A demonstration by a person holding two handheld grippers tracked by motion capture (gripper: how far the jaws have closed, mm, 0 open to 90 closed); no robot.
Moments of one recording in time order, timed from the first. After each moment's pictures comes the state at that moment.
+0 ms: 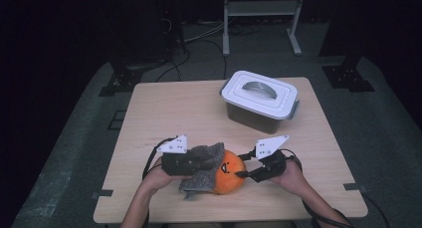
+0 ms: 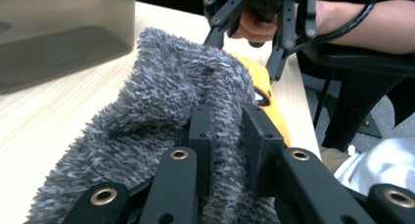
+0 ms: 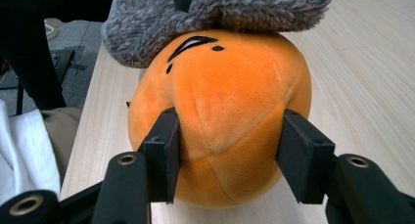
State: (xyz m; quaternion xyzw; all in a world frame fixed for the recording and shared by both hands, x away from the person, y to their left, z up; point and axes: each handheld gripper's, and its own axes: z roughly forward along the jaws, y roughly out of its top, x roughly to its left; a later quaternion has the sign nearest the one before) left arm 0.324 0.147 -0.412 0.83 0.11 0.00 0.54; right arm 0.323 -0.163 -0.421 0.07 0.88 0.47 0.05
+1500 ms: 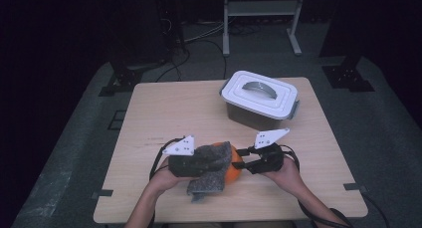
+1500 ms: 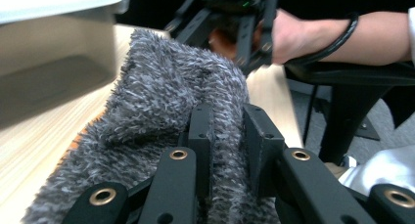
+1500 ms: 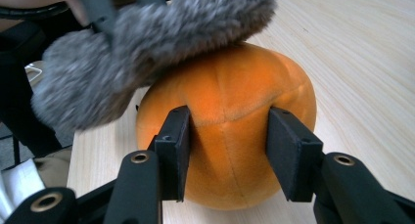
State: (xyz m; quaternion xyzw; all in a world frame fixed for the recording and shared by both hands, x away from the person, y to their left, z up) left arm 0.313 0.119 -0.399 0.83 0.07 0.01 0.56; right arm 0.331 -0.158 -0.414 0.16 0.86 0.49 0.03
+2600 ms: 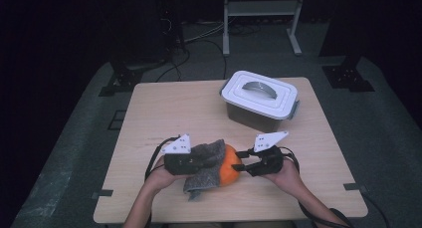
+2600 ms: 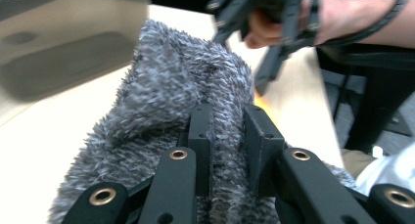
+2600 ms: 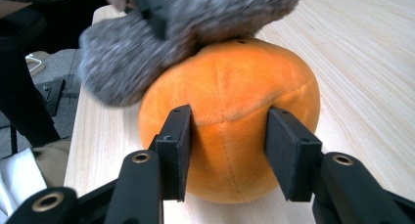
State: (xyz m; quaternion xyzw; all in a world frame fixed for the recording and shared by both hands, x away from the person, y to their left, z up) left arm 0.323 0.141 -0.408 0.84 0.12 0.04 0.53; right arm 0.328 -0.159 -0.419 0.15 0.86 0.49 0.04
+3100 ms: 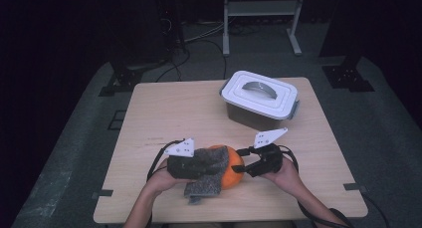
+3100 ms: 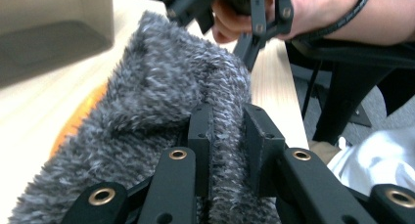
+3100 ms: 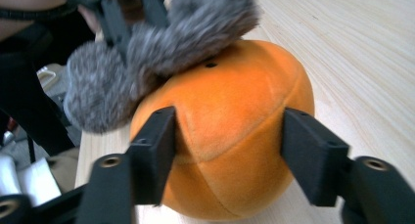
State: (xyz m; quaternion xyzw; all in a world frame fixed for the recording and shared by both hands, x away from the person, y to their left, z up) left arm 0.320 0.133 -0.411 0.84 0.10 -0.01 0.54; right arm 0.335 -0.159 -0.423 0.17 0.86 0.49 0.01
